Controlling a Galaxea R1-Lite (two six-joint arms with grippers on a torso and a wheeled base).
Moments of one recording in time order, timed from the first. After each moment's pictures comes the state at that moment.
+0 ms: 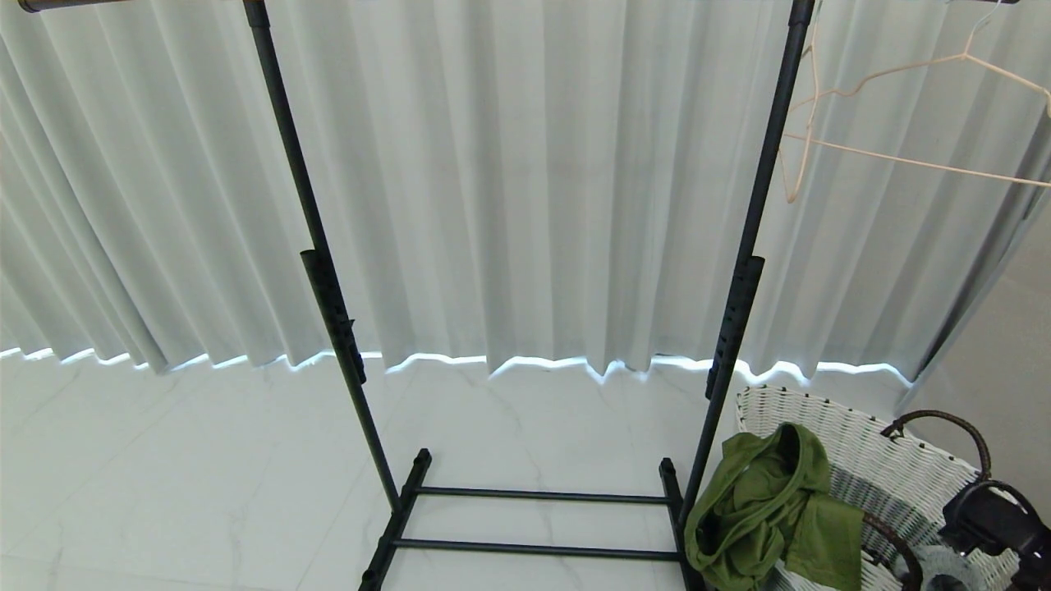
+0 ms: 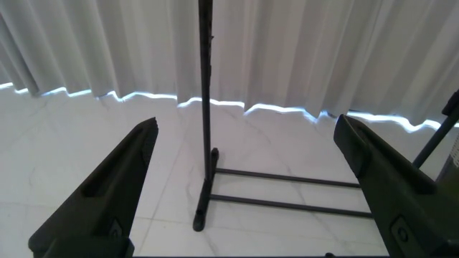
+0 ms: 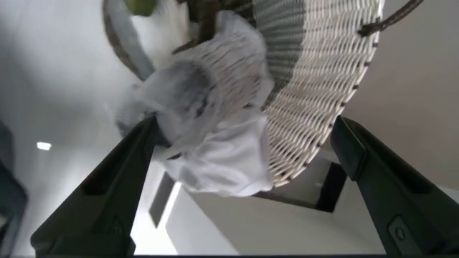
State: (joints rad) left arm 0.00 0.00 0.00 0.00 0.01 -0.01; right arm -0.03 1.40 -0.16 -0.35 -0.18 -0.63
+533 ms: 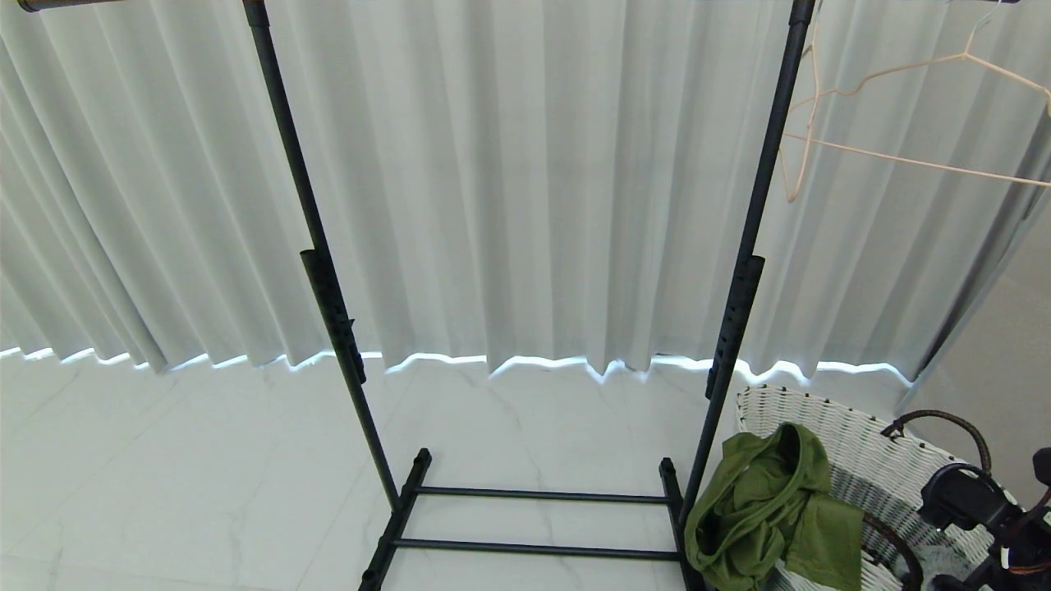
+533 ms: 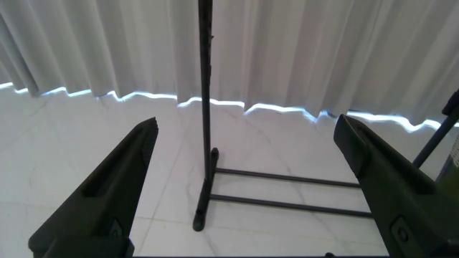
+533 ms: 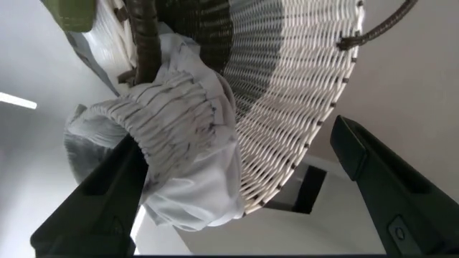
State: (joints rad) left arm 0.00 0.00 0.00 0.00 0.01 -0.01; right arm -0.12 1.63 -0.17 -0.60 -0.17 -0.75
